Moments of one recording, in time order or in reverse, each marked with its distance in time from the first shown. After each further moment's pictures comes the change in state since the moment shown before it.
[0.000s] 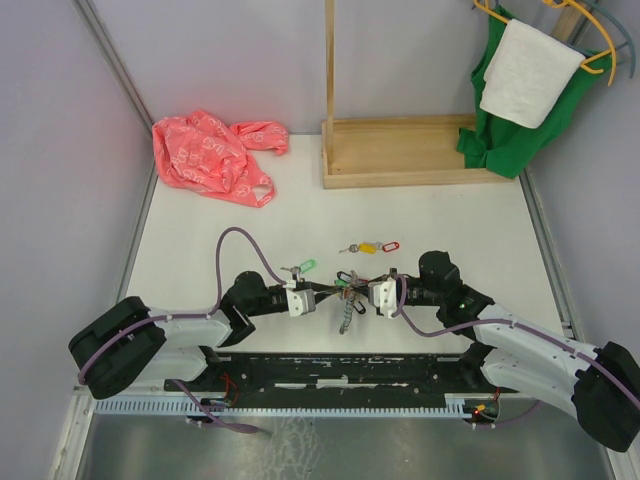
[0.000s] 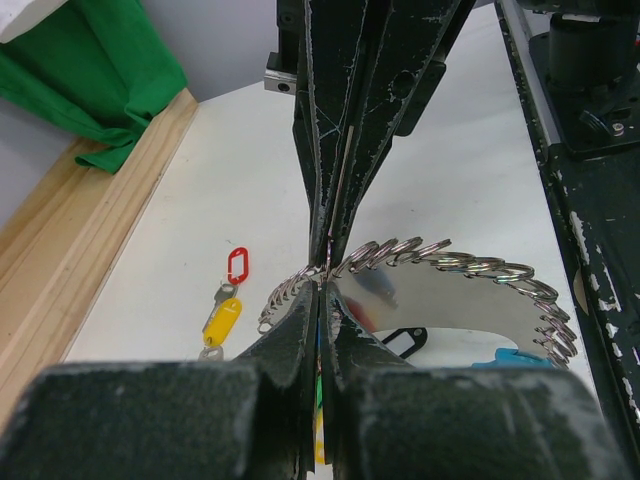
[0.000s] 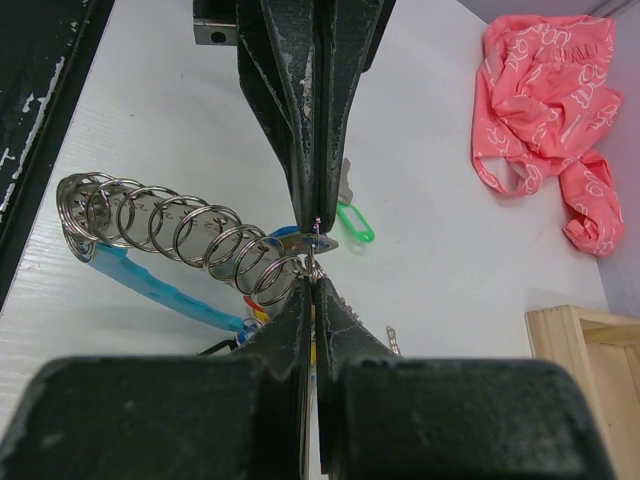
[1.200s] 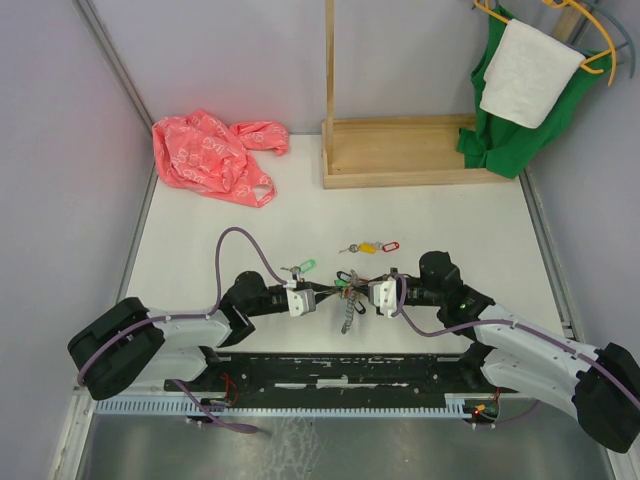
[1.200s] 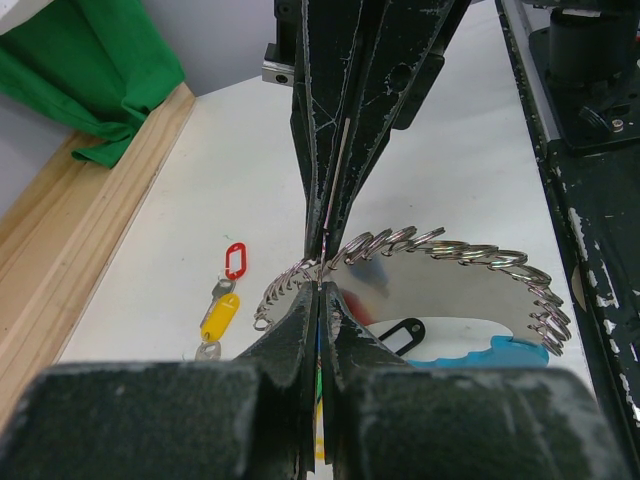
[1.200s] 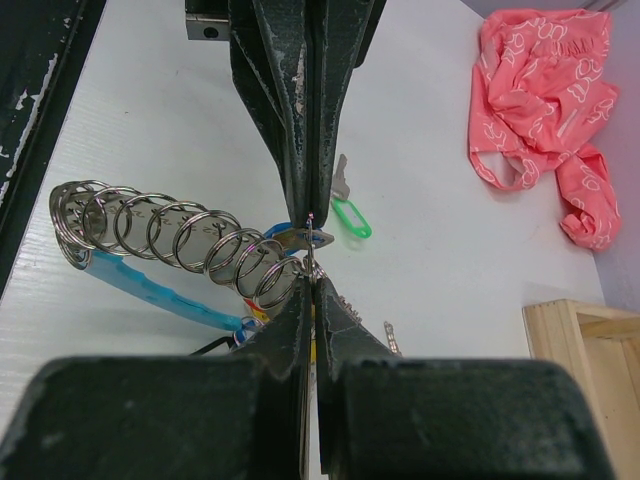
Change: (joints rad) left arm 0.000 -0.008 0.000 -0.019 -0.007 0.000; right arm 0.000 -0.008 -0.001 -0.006 0.018 -0.001
